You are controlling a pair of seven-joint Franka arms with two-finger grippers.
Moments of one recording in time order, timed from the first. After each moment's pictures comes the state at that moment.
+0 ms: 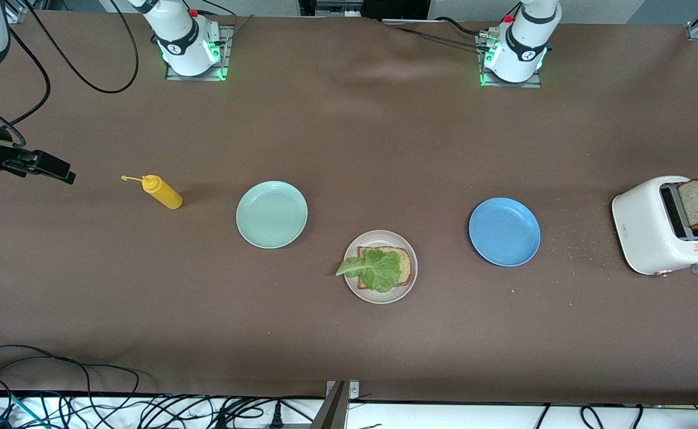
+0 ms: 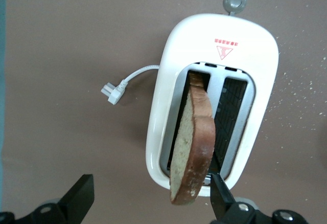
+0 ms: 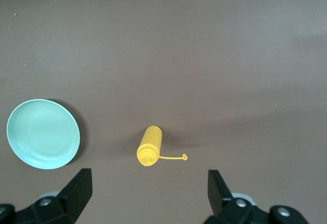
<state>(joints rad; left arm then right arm) 0.41 0.43 0.16 -1.51 0.01 1.78 0.27 -0.05 0.13 0.00 -1.57 0.01 1.67 0.10</state>
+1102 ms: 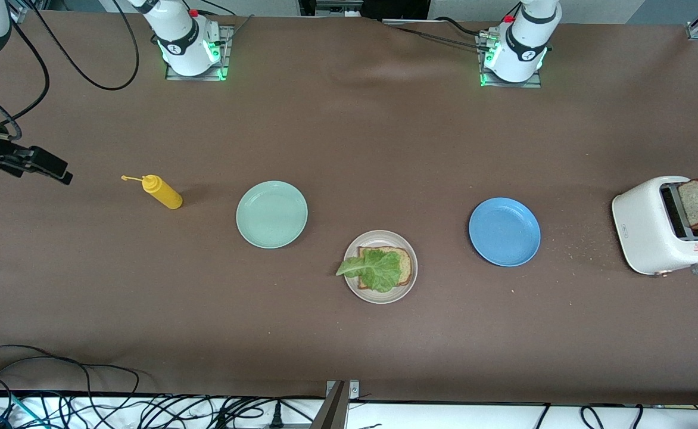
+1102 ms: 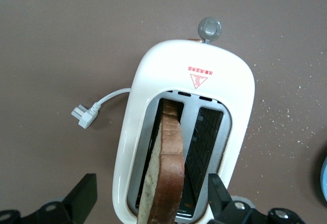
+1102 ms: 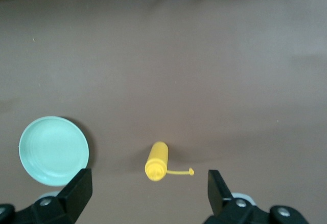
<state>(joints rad) 0.41 0.41 0.14 -1.61 -0.06 1.93 0.25 -0.05 0.10 0.02 -1.58 0.01 1.75 0.13</state>
